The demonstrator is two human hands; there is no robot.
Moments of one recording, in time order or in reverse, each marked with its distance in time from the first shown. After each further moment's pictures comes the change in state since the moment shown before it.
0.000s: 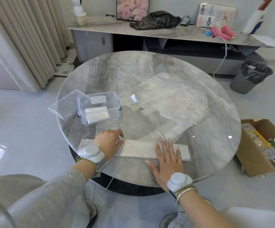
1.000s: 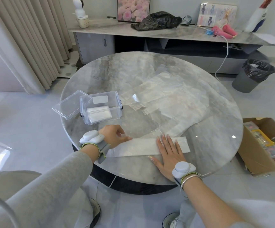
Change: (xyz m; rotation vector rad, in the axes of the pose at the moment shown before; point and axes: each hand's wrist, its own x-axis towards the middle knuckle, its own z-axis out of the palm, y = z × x) left_hand 0.021 -0.001 -0.014 -0.183 -0.196 -0.239; right_hand 0.021 0.022 0.007 0.038 -0.039 -0.129
